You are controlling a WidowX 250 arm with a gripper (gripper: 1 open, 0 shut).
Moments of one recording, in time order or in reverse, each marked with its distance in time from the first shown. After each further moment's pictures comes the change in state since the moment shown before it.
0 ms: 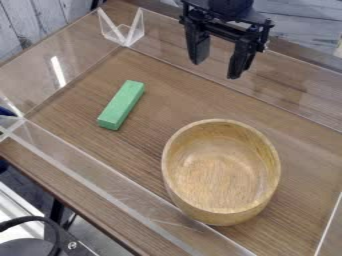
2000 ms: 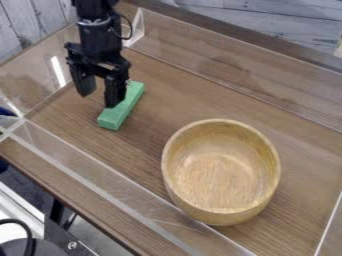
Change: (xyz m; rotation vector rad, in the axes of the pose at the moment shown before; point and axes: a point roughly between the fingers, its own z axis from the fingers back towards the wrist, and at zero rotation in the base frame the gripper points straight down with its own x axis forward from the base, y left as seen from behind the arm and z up) arm -0.052 0.145 -0.078 -0.004 0.072 0.093
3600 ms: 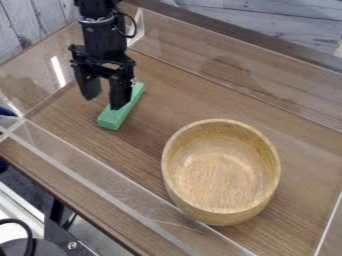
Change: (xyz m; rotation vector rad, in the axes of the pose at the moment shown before) arm -0.005 -0.016 0.006 -0.069 0.030 -0.020
